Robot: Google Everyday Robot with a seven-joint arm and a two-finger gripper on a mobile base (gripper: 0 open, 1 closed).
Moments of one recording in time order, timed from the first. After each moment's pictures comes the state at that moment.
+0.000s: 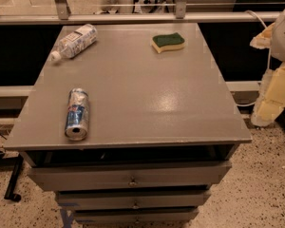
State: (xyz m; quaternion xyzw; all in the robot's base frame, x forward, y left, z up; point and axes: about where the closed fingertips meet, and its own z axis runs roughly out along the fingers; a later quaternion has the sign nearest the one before) arm 0.438 -0.217 0.976 -0.60 0.78 -0.03 0.16
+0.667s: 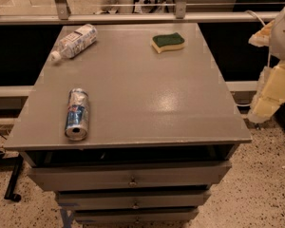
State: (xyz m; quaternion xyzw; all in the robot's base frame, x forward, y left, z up) arm 0.444 -0.215 0.977 -0.60 0.78 -0.03 0.17
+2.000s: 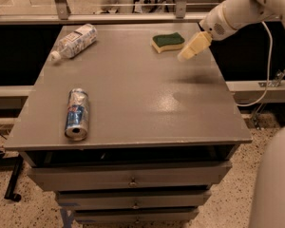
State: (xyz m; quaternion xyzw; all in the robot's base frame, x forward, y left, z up) arm 0.730 -0.168 0.900 -0.49 0.79 0.11 0.36
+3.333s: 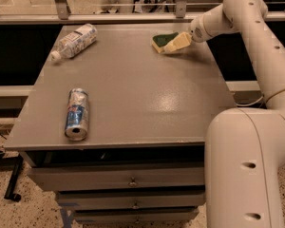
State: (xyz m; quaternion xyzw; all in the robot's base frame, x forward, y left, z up) arm 0.846 -0.152 0.848 -0.39 0.81 0.14 0.41
